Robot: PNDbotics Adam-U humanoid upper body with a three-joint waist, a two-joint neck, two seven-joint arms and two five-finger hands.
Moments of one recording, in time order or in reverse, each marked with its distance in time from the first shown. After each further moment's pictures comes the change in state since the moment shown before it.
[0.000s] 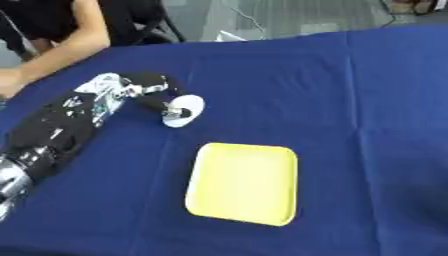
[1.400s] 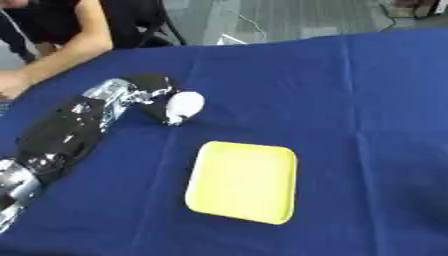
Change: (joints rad) left arm 0.011 -0.042 0.039 0.042 -0.165 0.039 0.135; right arm 0.000 0.000 -0.002 0.000 0.000 0.000 0.000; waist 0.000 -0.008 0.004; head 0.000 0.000
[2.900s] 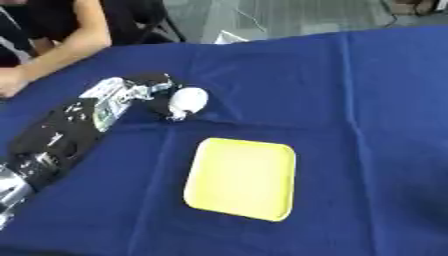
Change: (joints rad) left arm 0.038 0.043 -0.092 -0.207 0.399 0.144 -0.155; right arm -0.003 0.000 0.000 0.001 0.000 0.000 0.000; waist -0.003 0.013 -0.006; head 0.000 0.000
